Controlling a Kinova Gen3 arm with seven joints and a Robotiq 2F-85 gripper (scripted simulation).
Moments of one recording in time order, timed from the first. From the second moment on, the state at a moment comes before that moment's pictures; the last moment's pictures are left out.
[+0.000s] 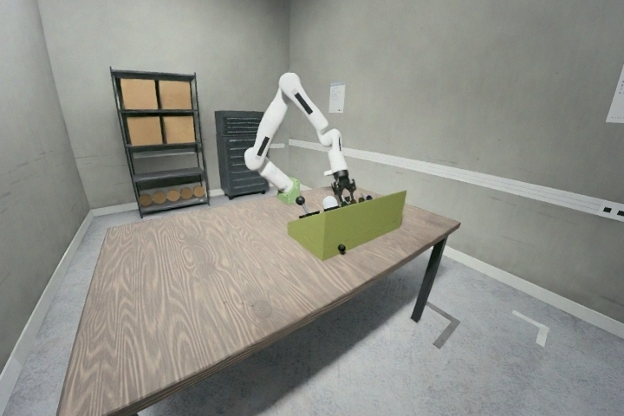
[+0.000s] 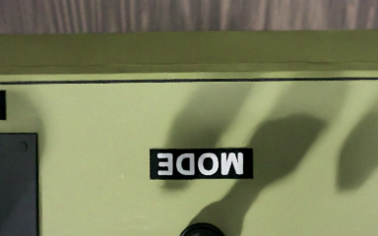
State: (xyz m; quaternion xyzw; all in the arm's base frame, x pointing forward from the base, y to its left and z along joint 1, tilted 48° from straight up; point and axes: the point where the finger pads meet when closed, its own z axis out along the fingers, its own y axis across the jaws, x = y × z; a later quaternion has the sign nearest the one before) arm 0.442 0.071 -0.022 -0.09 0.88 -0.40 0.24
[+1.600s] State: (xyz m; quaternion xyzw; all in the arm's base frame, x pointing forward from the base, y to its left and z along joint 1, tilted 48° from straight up) arm 0.445 0.067 -0.026 -0.09 0.88 -0.40 0.24
